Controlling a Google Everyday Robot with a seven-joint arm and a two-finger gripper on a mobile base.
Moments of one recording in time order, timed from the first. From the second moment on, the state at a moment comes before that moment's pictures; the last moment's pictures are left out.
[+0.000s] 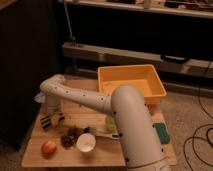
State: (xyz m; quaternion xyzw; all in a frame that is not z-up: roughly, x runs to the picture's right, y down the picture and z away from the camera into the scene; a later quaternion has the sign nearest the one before) arm -0.318 0.176 0.849 -0.25 0.39 0.86 0.21
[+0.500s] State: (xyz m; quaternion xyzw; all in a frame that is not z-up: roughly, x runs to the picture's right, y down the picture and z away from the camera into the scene) arm -0.306 0.139 0.827 -0.28 0.40 0.85 0.19
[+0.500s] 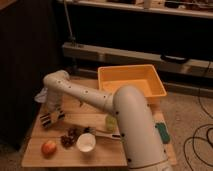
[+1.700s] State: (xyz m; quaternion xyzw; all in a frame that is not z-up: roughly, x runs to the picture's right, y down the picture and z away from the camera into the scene) arm -0.121 0.039 0.808 -0.20 0.38 0.89 0.14
